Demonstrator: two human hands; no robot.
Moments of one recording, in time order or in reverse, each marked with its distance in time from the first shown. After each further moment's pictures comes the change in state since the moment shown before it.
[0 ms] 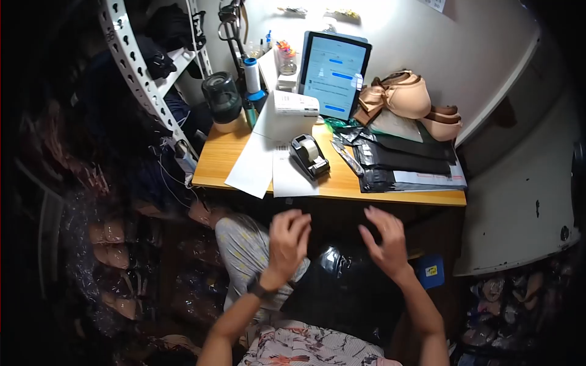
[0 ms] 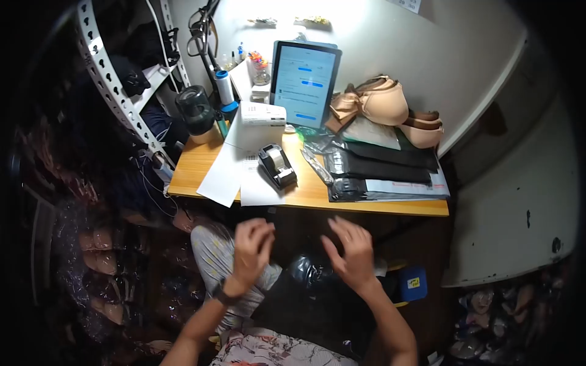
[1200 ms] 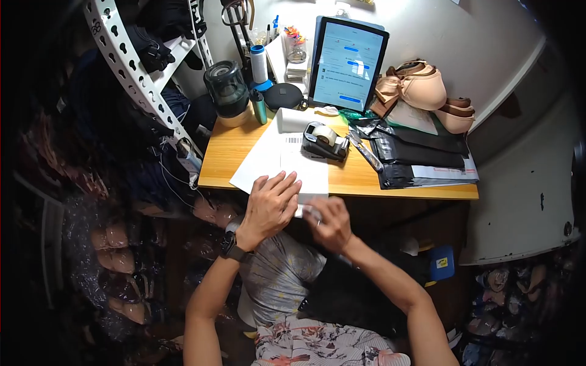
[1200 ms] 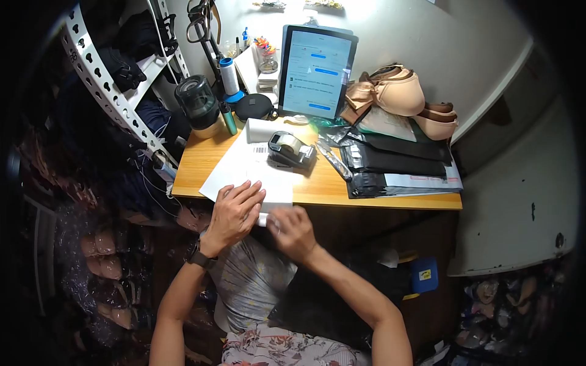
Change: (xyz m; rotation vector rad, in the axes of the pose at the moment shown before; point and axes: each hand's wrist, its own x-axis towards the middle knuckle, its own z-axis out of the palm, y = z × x) left_hand 0.062 -0.086 -0.042 0.291 -0.360 0.258; right_hand 0.046 -0.033 0.143 -0.046 0.169 -0.539
